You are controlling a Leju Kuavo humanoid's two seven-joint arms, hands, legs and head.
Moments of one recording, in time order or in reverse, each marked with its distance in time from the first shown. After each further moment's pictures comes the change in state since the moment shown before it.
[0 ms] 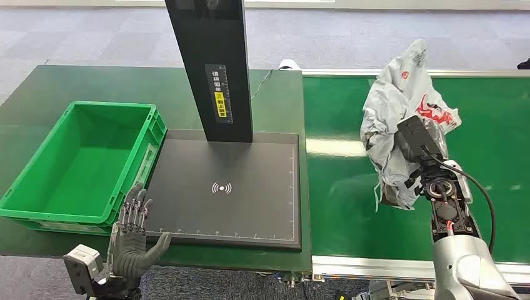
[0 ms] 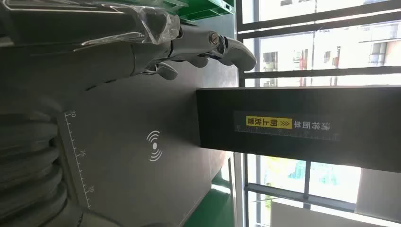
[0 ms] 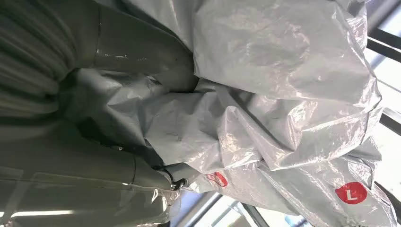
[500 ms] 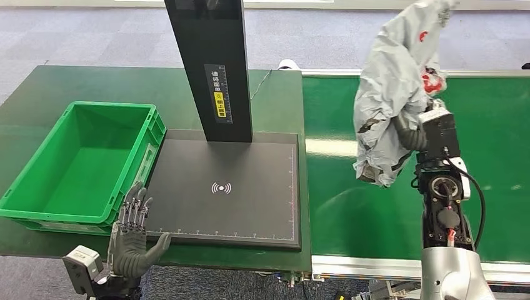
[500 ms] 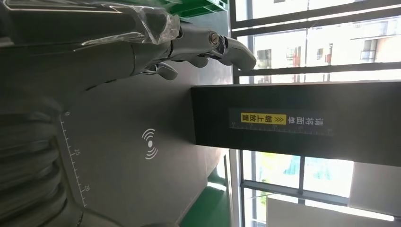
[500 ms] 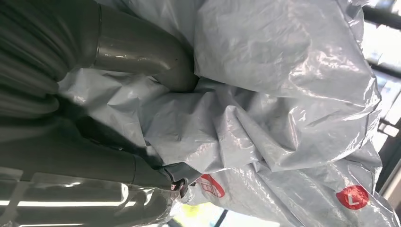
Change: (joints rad) left arm -0.015 0.004 0.001 0.015 -0.003 -0.017 -0.023; right arm 0.093 0.087 0.055 -0.338 -0.213 0.168 -0.078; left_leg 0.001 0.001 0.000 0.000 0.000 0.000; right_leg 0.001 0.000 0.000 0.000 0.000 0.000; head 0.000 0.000
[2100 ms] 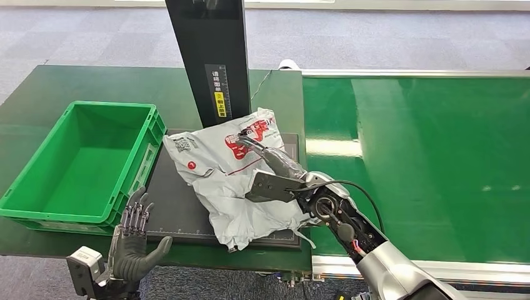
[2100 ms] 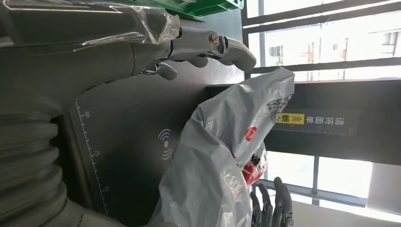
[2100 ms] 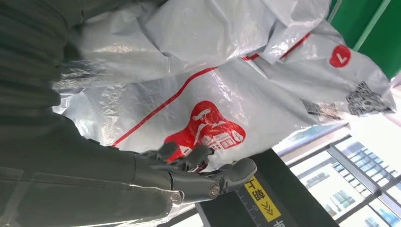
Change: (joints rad) left arm 0.020 0.023 0.000 0.010 0.003 0.000 0.022; right arm -0.075 0.099 0.815 0.198 -0.033 -0.003 0.095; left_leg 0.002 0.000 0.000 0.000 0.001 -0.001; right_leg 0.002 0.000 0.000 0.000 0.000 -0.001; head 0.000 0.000
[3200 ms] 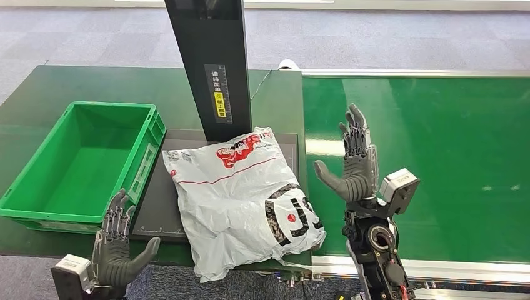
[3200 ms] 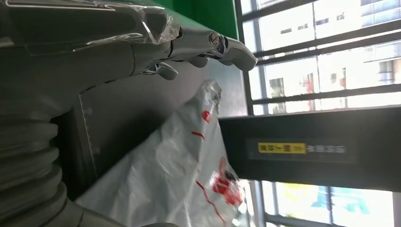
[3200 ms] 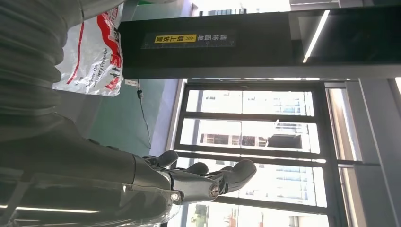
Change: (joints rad) left arm 0.050 -0.032 0.054 -0.092 -0.145 0.083 0.018; right arm 0.391 0.042 -0.483 -0.468 -0.460 -0.094 -0.170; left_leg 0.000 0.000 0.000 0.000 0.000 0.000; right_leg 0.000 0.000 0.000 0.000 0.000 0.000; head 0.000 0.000
